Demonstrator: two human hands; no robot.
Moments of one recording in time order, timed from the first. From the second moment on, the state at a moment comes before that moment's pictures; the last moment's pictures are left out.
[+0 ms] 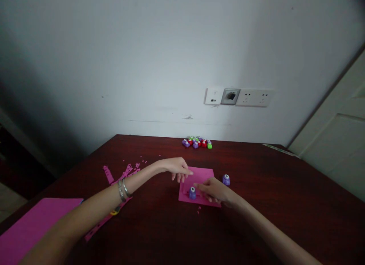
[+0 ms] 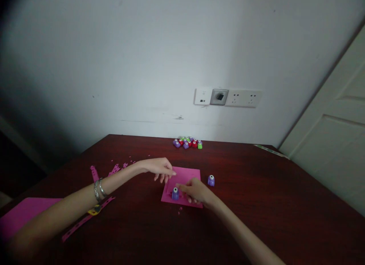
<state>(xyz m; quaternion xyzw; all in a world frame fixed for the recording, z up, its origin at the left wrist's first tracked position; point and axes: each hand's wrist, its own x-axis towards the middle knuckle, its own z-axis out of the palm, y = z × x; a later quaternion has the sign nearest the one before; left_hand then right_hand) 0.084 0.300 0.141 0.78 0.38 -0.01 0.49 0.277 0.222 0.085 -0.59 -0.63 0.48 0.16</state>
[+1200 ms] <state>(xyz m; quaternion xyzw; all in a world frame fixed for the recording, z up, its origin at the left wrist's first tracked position) 0.105 0.310 0.098 0.64 0.40 -0.24 0.60 0.266 0.243 0.083 -0.51 -0.66 0.54 0.01</state>
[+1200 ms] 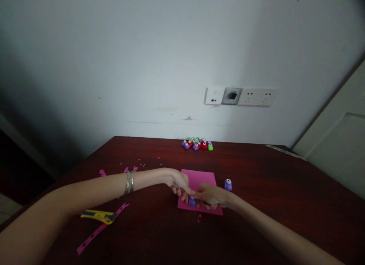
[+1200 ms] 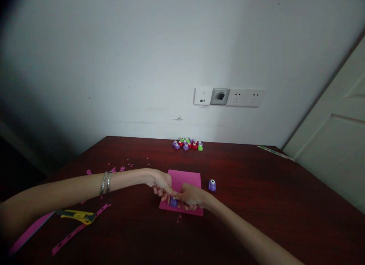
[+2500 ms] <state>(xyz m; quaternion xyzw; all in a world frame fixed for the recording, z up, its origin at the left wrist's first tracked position) 0.101 0.311 0.087 0.62 0.39 -0.20 0.66 0.266 0.242 0.081 -0.49 -0.68 0.53 0.04</state>
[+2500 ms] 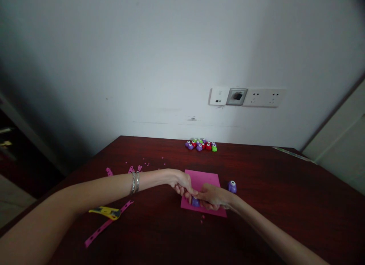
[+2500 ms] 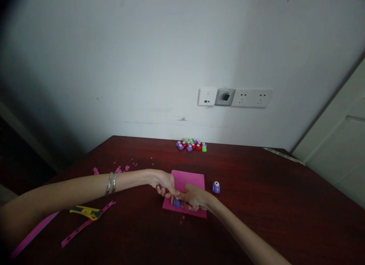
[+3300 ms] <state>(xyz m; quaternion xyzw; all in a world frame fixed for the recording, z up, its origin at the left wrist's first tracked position) 0.106 0.294 0.107 0.62 0.44 -0.19 0.62 0.264 0.246 0.089 -0.50 -0.67 0.54 -0.01</state>
